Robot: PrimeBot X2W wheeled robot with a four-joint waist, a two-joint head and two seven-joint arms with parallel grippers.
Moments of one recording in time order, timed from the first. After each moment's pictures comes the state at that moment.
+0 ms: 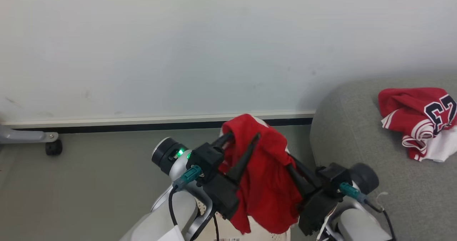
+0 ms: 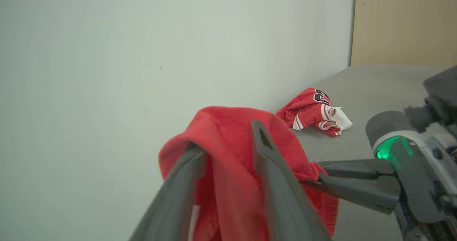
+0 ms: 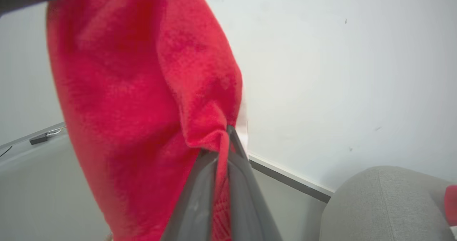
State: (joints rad) left arm -0.58 0.09 -0.78 0.45 -0.43 -0.04 -0.24; right arm -0.38 -0.12 0.52 0.51 0.15 0.12 -0.22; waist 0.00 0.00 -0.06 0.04
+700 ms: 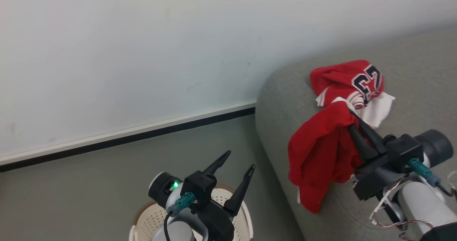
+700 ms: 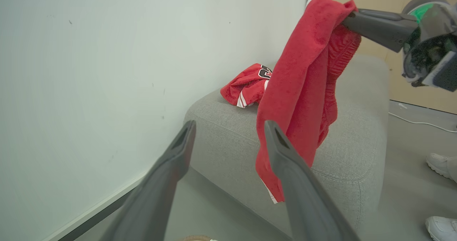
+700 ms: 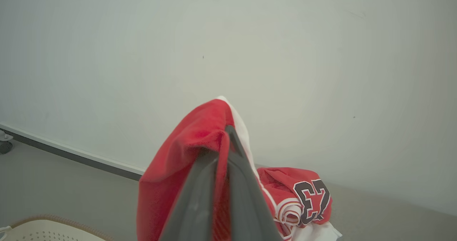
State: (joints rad) left arm -0.43 0.11 -0.77 0.45 -0.47 -0.02 -0.24; right arm -0.40 -0.34 0.38 0.30 0.15 0.09 -0.23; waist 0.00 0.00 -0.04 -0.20
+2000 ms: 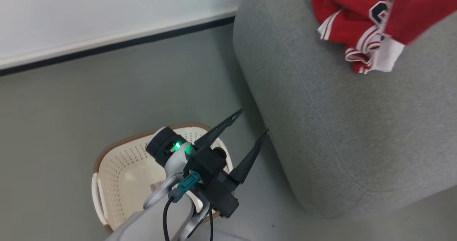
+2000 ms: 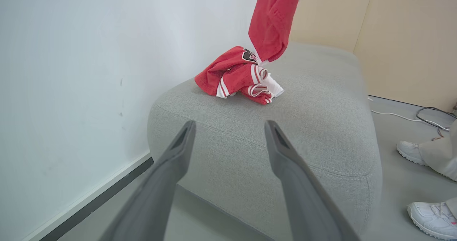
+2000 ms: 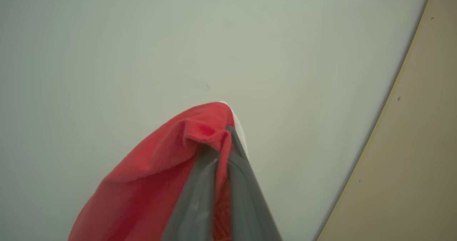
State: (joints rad) left arm -0.56 0.18 -0.80 0.25 -0.36 0.00 -0.21; right arm -1.15 -0.64 0.09 0.39 0.20 0.10 -0.02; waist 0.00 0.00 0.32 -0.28
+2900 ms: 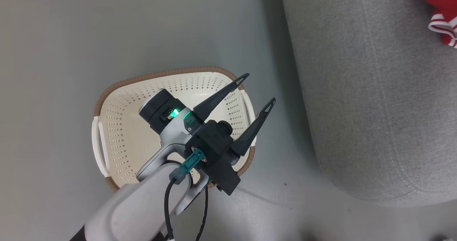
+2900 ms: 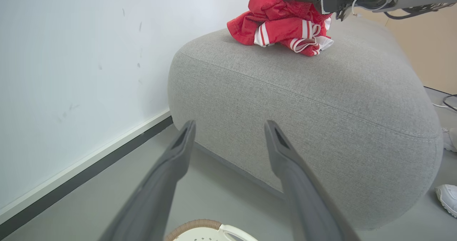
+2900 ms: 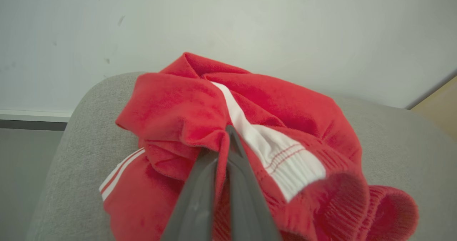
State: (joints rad) left arm -0.70 0.22 -0.80 0.17 -0.29 0.00 -0.16; right arm -1.08 -0.46 0.17 0.82 0.20 0.04 -0.11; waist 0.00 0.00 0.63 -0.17
